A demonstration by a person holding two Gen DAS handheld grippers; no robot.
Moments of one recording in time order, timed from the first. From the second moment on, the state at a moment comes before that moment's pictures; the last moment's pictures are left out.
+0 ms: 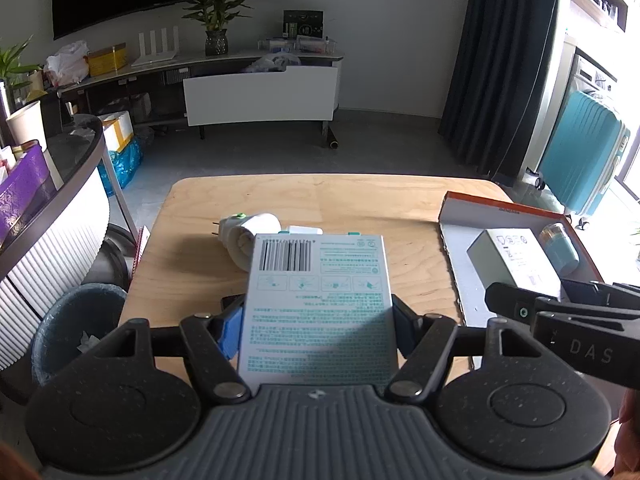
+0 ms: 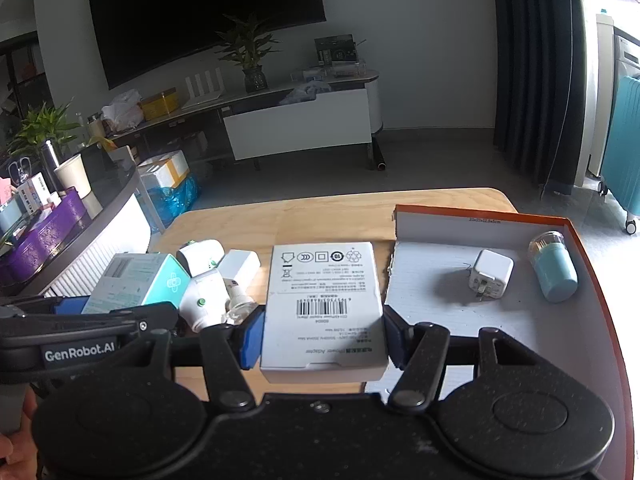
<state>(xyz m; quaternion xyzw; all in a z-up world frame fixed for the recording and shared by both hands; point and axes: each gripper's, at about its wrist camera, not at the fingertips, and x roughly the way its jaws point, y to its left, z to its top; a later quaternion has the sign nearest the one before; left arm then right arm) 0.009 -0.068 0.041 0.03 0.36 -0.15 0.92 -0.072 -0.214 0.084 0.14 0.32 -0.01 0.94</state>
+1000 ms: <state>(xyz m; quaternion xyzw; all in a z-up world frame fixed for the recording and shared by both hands) 0.002 -0.110 0.036 0.05 0.36 -0.19 0.91 -0.085 -0.257 0.076 0.16 0.31 -0.05 0.93</state>
